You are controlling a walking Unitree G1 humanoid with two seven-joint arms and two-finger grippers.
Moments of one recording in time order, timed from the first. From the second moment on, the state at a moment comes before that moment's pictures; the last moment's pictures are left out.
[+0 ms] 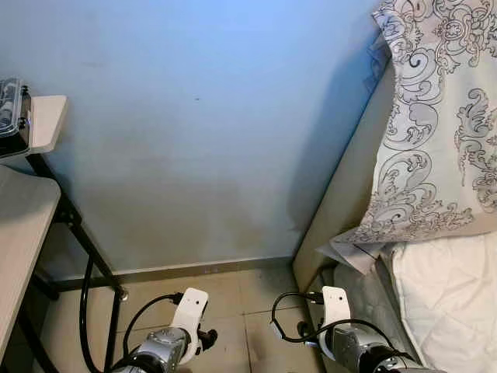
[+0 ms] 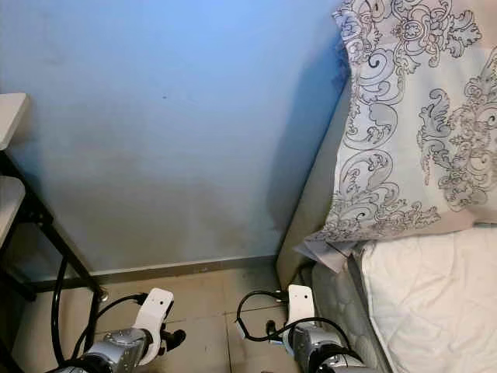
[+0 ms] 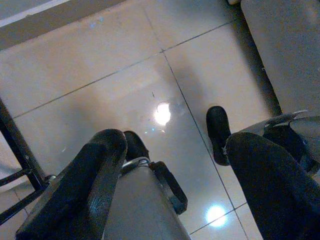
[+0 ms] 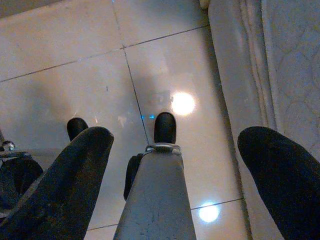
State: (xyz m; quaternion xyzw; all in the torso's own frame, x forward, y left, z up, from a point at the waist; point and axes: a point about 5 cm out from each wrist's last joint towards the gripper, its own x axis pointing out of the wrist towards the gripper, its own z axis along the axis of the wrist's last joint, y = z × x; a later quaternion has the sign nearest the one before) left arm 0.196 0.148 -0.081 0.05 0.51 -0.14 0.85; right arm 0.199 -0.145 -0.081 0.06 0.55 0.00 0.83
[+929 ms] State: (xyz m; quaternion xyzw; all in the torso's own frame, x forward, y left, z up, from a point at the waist) left arm 0.196 0.148 -0.081 0.05 0.51 -0.14 0.85; right arm 0.199 -0.145 -0.081 0.06 0.55 0.00 0.83
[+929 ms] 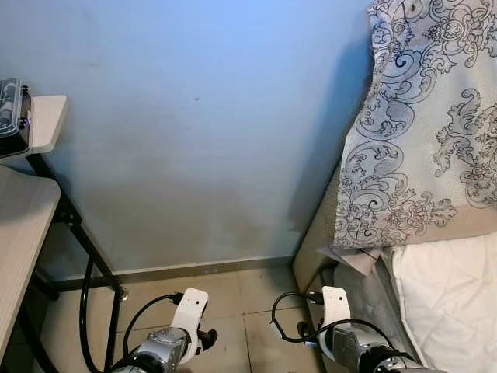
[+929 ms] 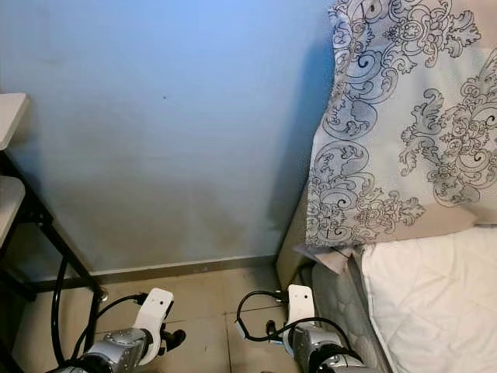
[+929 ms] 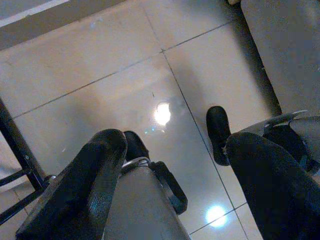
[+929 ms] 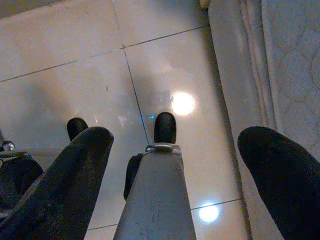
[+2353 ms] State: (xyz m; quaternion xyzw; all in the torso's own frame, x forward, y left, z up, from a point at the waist) left arm 0.321 0.162 0.078 -0.09 0.10 -0.11 0.98; right arm 0.315 -0.142 0.059 0.07 0.09 0.05 0.99
